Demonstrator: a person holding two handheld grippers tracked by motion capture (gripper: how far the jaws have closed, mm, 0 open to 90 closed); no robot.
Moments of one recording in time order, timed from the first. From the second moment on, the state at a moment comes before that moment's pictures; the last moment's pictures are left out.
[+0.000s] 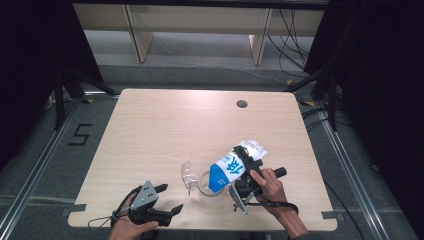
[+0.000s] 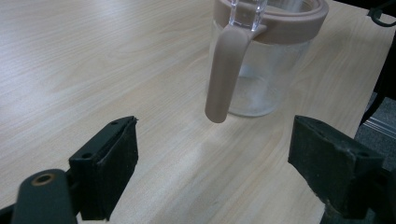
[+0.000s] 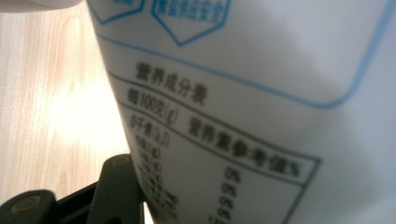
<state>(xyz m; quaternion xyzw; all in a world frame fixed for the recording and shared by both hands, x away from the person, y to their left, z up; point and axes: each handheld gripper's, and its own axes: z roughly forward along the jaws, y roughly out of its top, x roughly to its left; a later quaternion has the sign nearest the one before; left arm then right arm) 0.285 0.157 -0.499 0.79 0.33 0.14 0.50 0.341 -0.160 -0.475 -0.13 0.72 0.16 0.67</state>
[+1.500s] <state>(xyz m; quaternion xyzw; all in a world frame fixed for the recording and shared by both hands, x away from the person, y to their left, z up) 0.286 0.158 -0.499 0.79 0.32 0.15 0.50 0.340 -0.159 -0.477 -0.13 0.71 0.13 0.68</state>
